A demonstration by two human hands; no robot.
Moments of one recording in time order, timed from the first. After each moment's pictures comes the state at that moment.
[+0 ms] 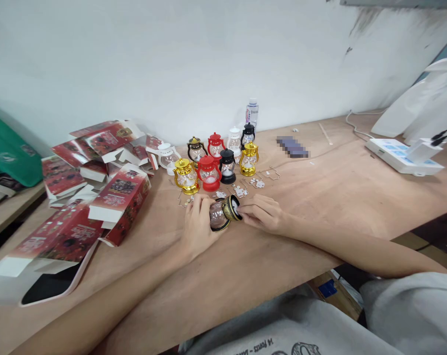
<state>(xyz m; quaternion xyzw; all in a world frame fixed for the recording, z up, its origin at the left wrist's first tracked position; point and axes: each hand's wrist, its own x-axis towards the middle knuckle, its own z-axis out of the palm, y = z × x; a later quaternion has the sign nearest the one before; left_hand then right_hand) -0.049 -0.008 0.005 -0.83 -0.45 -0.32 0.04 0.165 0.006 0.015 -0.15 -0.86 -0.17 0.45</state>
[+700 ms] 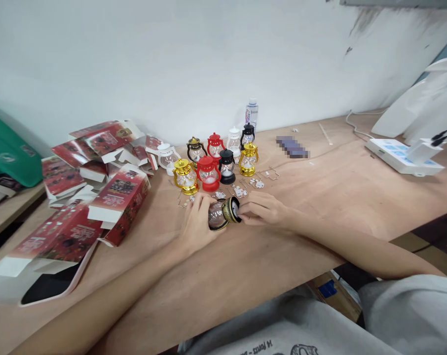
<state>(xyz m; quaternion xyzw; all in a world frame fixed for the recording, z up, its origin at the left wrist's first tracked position) -0.051 -0.003 0.009 -0.84 -0.45 -0.30 -0.04 0.170 0.016 0.025 -0.09 -0.89 -0.13 0.42</state>
